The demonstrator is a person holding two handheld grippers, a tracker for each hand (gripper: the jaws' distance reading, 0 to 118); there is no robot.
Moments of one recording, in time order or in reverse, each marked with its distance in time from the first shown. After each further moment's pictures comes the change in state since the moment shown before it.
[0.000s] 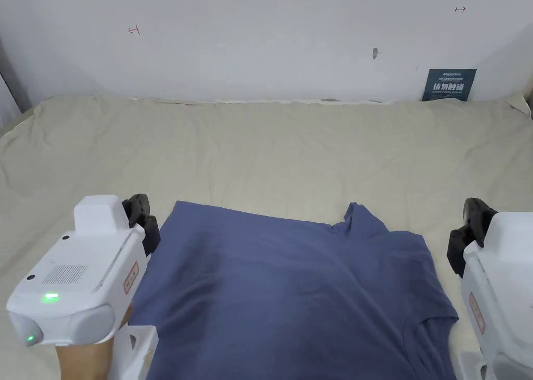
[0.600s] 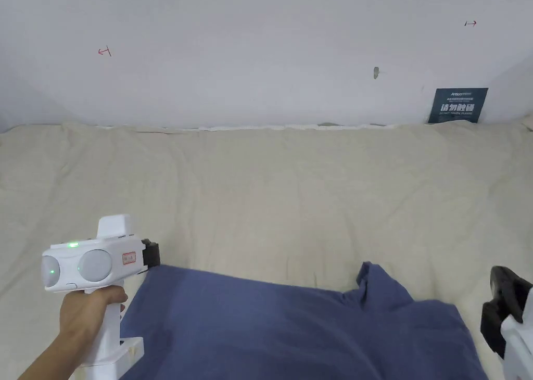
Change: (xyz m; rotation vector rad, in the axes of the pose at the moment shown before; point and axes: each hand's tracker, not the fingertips) left arm -0.026 -0.021 -0.325 -0.569 -0.062 0.086; right arm -0.008 -0.026 -0.147 -0.153 -0.015 0.017
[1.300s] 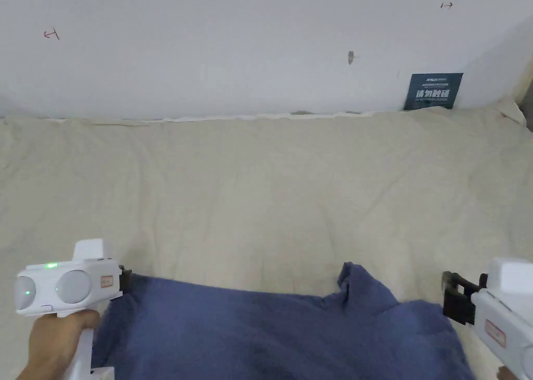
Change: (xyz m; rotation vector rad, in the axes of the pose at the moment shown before) left arm 0.013 -0.032 -0.037 -0.057 0.037 -0.047; right arm 0.033 -0.037 -0.132 -0.381 0.026 -0.142
